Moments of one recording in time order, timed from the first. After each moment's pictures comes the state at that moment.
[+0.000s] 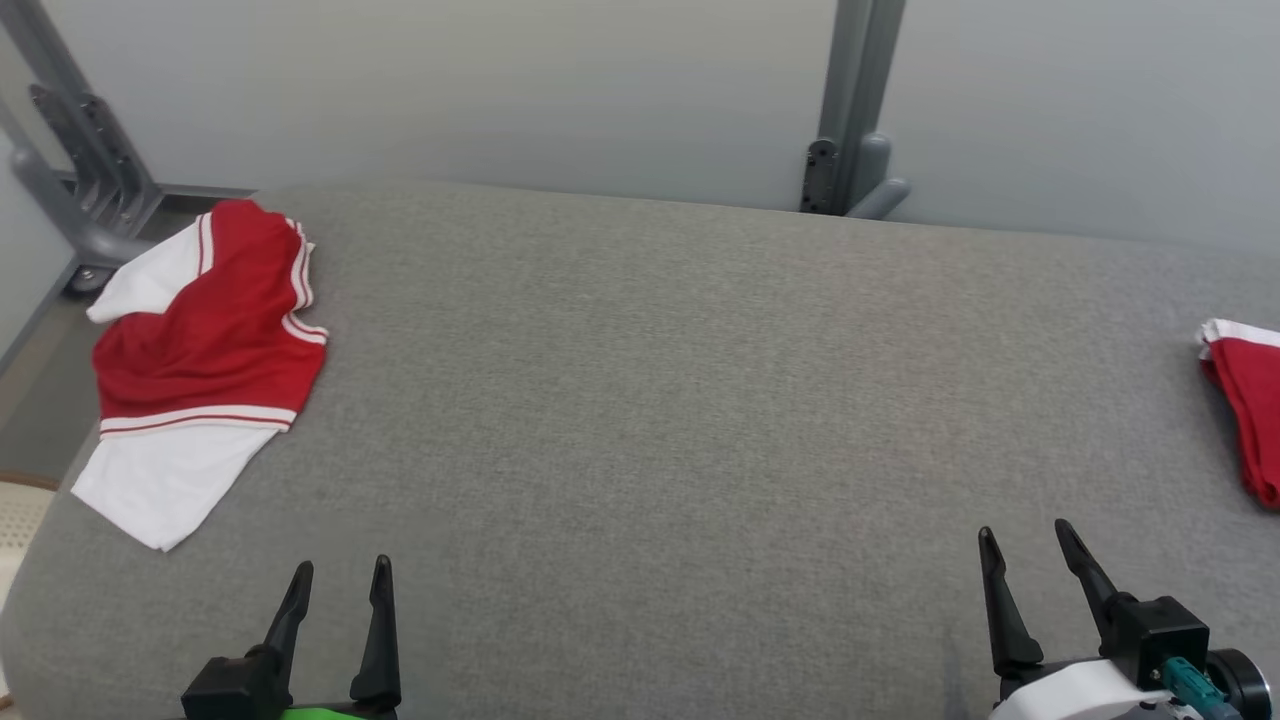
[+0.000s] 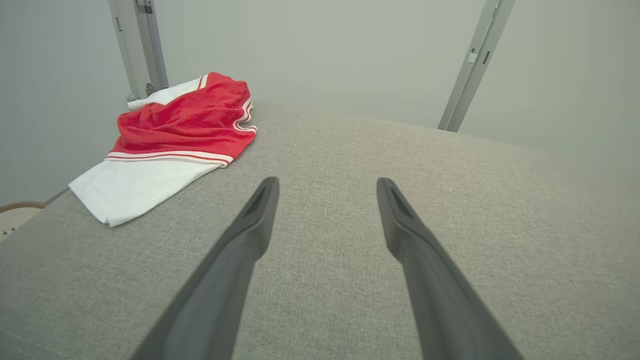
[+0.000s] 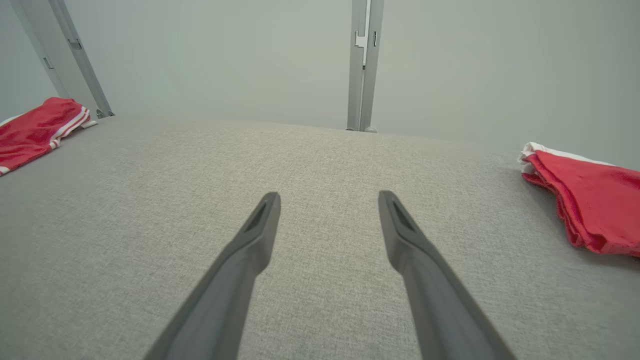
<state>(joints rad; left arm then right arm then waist) 0.09 0.05 -0.02 0.23 -0.21 -0.13 -0.26 0.10 -0.05 -0.04 0.17 0.06 0.13 -0.26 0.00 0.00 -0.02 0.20</state>
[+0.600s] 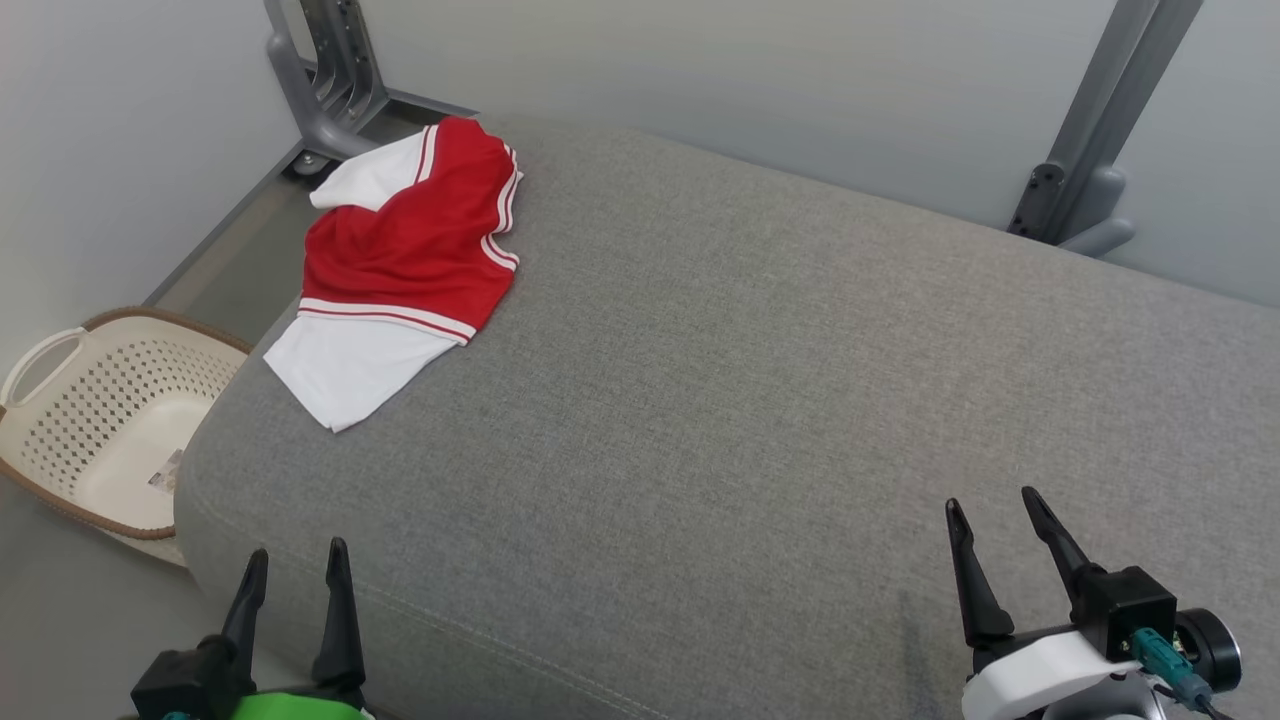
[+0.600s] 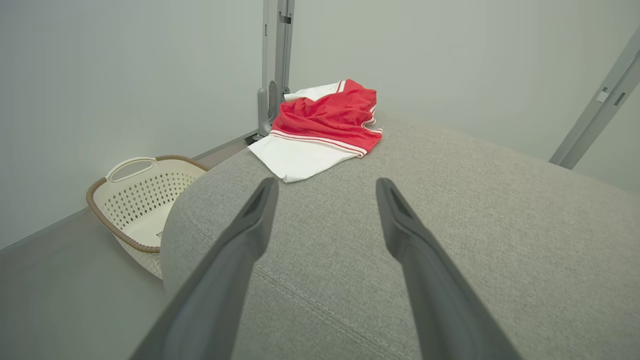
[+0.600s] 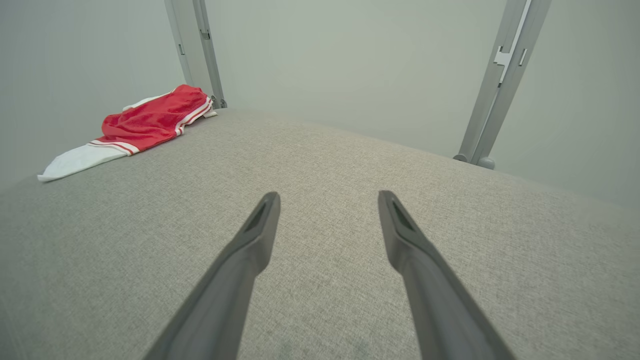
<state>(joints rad) 0.09 0.05 0.04 0.21 -0.24 -0.13 -0.26 0.06 -0.05 0.01 0.17 0.05 0.13 -0.26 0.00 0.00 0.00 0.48</state>
